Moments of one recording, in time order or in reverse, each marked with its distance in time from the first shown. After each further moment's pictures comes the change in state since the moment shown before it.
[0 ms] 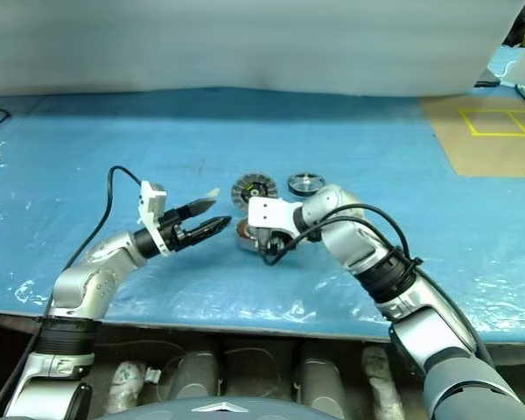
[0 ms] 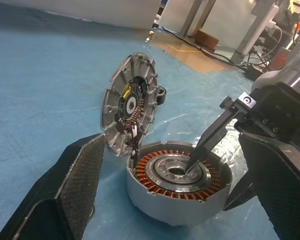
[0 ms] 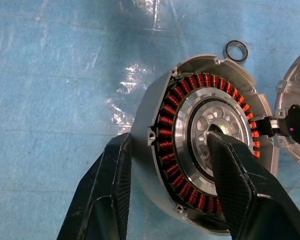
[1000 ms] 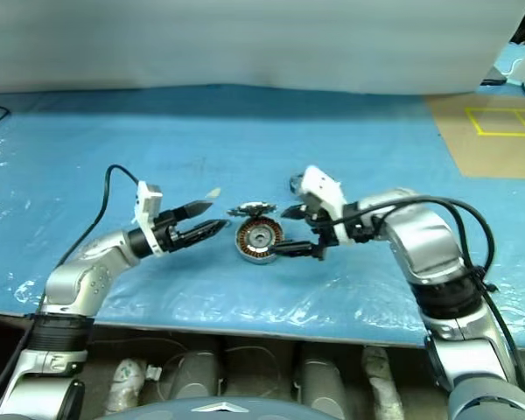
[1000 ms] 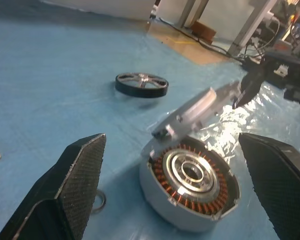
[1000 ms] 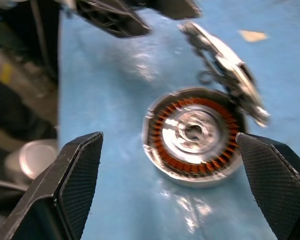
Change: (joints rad) left arm 0.005 0.056 0.006 0.033 0.009 0.011 -0.075; right arm 0.227 -0.144 -0.429 -0.273 0.486 0.311 -0.154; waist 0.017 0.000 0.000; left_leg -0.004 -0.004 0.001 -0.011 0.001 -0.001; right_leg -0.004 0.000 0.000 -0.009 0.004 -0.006
